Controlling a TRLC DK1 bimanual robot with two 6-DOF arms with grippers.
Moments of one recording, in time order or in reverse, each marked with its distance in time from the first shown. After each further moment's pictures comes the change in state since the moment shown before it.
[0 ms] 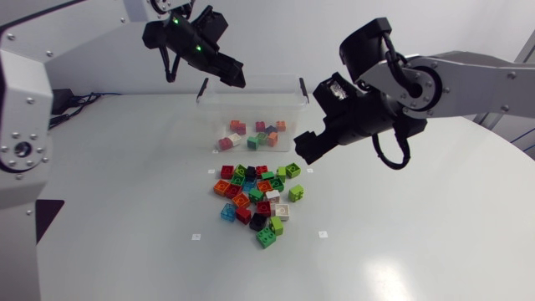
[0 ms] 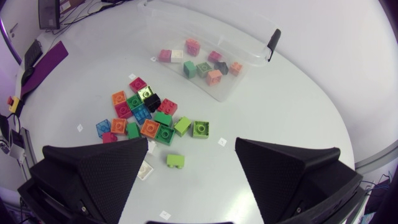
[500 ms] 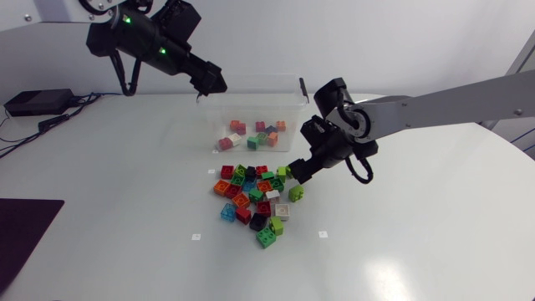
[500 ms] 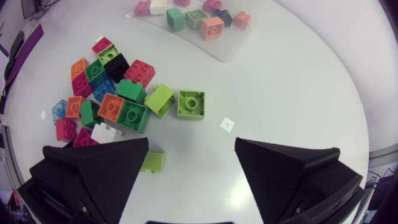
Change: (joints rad) left arm -0.007 -0.443 -0.565 0.206 -0.051 0.021; right arm -0.055 0.333 0.039 0.108 0.003 -0.020
